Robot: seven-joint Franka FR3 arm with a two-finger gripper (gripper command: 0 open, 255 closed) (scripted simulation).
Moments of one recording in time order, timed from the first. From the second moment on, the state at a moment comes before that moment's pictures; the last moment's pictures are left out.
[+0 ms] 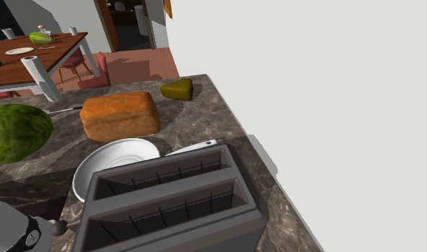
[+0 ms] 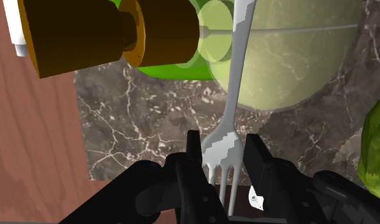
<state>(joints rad) 0.54 -1.78 0.87 -2.14 1.30 0.81 2.88</state>
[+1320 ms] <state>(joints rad) 0.77 -1.78 1.15 -2.33 1.41 1.07 2.96</state>
